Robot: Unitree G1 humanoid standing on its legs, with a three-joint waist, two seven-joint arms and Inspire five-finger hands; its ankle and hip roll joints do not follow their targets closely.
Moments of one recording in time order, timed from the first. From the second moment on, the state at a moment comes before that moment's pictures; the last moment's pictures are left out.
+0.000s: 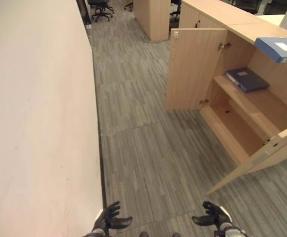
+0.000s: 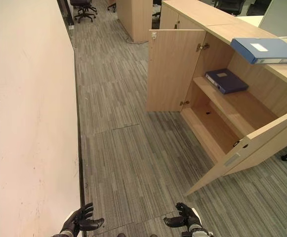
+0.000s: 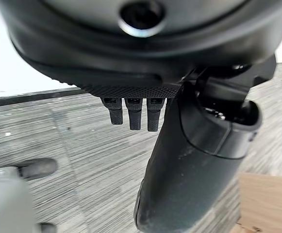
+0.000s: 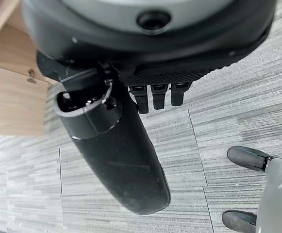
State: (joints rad) left arm 0.16 0.26 -0.15 0.75 -0.23 -0.10 -0.01; right arm 0.07 -0.28 0.16 0.87 0.20 -0.06 -0.03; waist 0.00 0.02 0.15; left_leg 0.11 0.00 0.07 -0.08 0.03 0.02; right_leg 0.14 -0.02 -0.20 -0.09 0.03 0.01
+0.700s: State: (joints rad) left arm 0.14 0.26 -0.15 0.79 -0.23 -0.11 -0.01; right arm 0.06 -0.28 0.17 0.87 0.20 -0.06 -0.03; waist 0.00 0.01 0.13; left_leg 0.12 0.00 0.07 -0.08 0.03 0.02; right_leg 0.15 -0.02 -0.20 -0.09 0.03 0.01
